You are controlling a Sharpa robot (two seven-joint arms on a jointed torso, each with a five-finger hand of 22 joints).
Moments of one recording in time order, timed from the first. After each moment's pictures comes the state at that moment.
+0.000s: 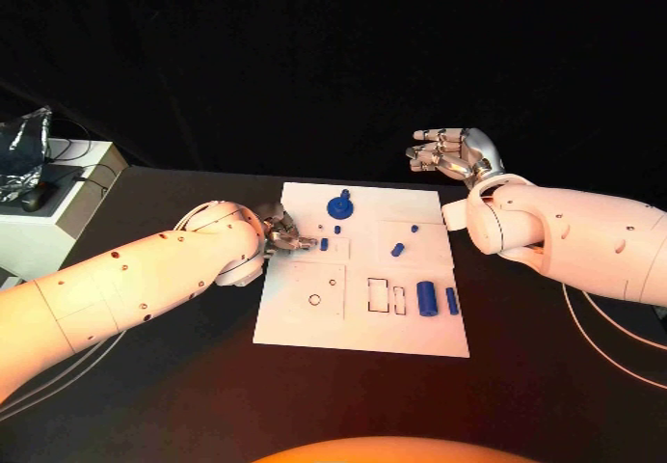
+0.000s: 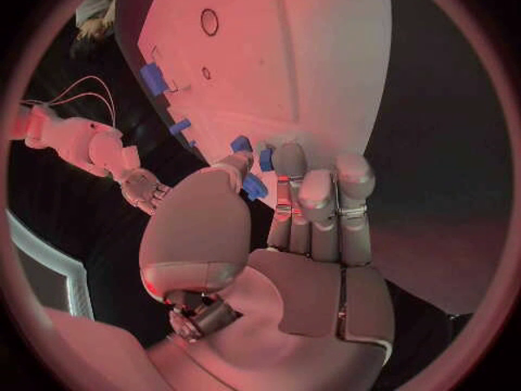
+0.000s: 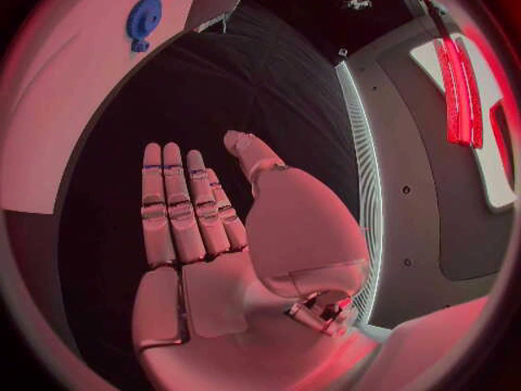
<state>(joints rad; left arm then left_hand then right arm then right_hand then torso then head) 1.15 -0.59 0.08 1.32 -1.23 -0.09 -0.56 1.09 -0.15 0.23 0.28 0.29 0.94 0.01 0.61 0.86 1.17 -0.05 0.86 0.55 1.35 -0.09 1.24 1.00 0.11 1.26 -0.06 1.00 1.31 1.28 -0.77 -0.11 1.28 -0.27 -0.59 0.43 1.27 -0.02 0.12 -0.14 0.56 0.82 0.21 0.06 0.06 1.05 0.17 0.06 0.06 1.08 0.15 0.06 0.06 0.09 0.95 0.16 0.12 0.07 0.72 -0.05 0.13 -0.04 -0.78</state>
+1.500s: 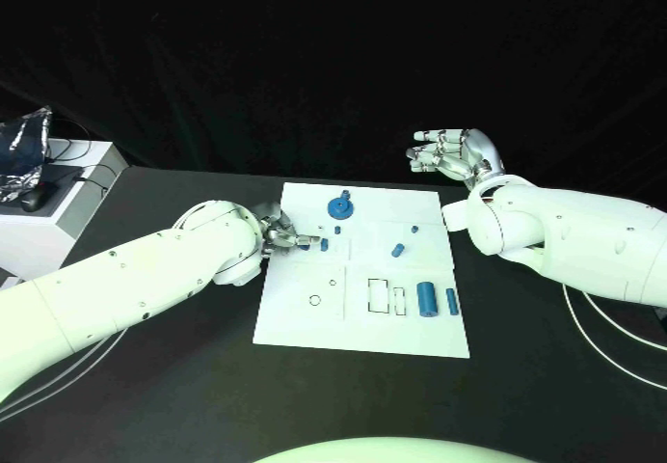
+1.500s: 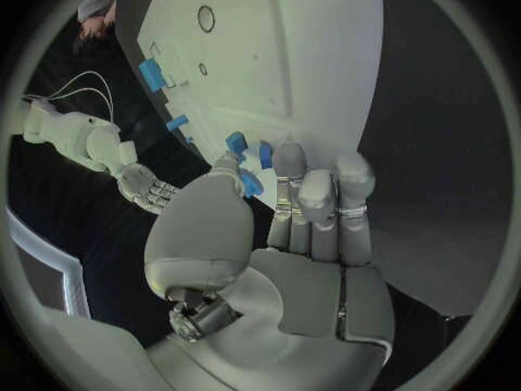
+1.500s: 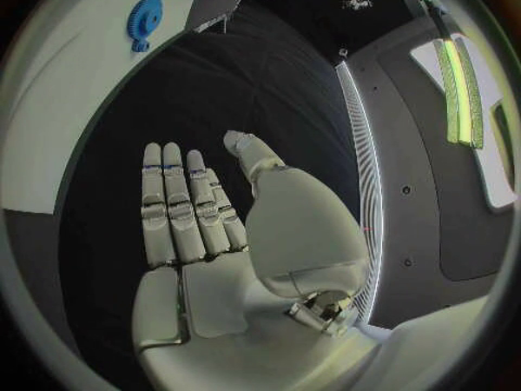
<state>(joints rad) 1.15 -0.59 0.08 1.31 -1.21 -0.09 -0.56 1.07 -0.08 -0.13 0.29 0.26 0.93 0.01 0.61 0.86 1.17 -0.05 0.86 0.55 1.36 -0.09 1.24 0.99 0.11 1.26 -0.06 1.00 1.31 1.28 -0.77 -0.11 1.28 -0.27 -0.59 0.43 1.27 -0.02 0.12 -0.14 0.56 0.82 0.21 0.06 0.06 1.05 0.17 0.06 0.06 1.08 0.15 0.06 0.06 0.09 0.95 0.16 0.12 0.07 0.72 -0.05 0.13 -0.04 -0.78</state>
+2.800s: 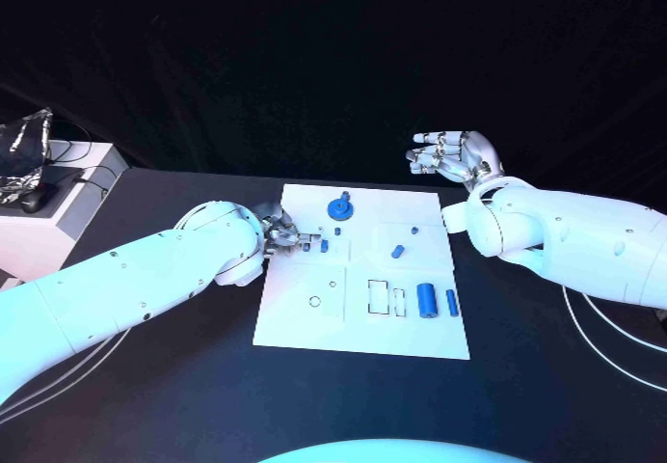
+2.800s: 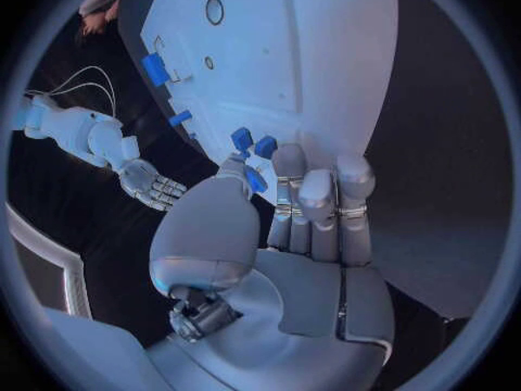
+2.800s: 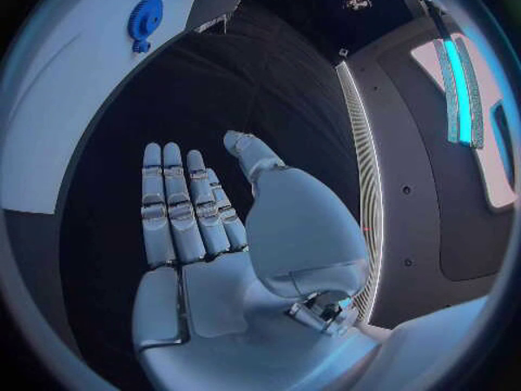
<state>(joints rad) 1.15 -0.59 0.09 1.31 -1.20 -0.11 -0.56 1.10 -0.02 -0.17 0.28 0.26 0.93 0.02 0.61 0.86 1.17 -0.05 0.86 0.55 1.36 -0.09 1.23 0.99 0.11 1.27 -0.06 1.00 1.31 1.28 -0.77 -0.11 1.28 -0.27 -0.59 0.43 1.27 -0.02 0.12 -0.14 0.56 0.82 0.21 0.06 0.06 1.05 0.17 0.06 0.06 1.08 0.15 0.06 0.06 0.09 0.95 0.16 0.12 0.07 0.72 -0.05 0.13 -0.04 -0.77</state>
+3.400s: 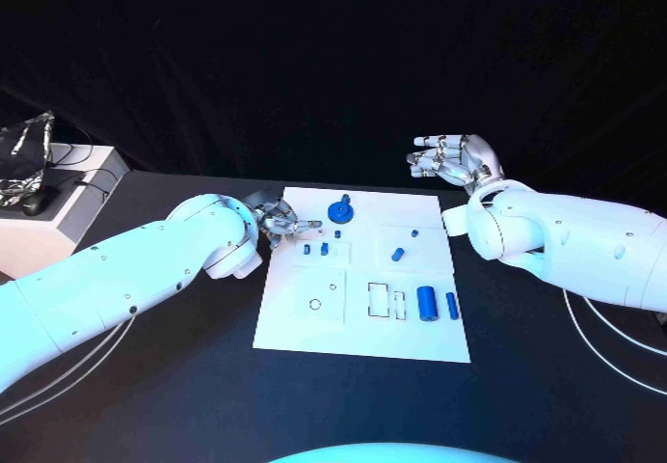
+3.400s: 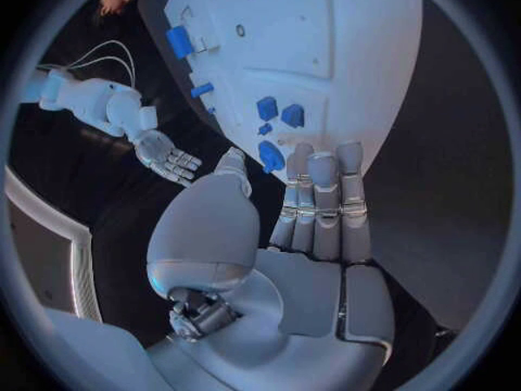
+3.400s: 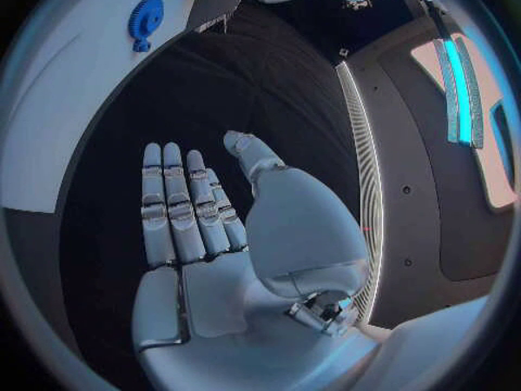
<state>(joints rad) 1.15 -0.62 0.14 1.33 -1.09 -0.15 -0.46 1.14 -0.06 -0.14 0.29 0.26 0.79 0.12 0.53 0.58 1.00 0.04 0.82 0.44 1.17 -0.01 1.08 0.75 0.12 1.08 -0.01 0.66 1.22 1.28 -0.77 -0.11 1.28 -0.27 -0.59 0.43 1.27 -0.02 0.12 -0.14 0.56 0.82 0.21 0.06 0.06 1.05 0.17 0.06 0.06 1.08 0.15 0.06 0.06 0.09 0.95 0.16 0.12 0.07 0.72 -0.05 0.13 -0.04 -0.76</state>
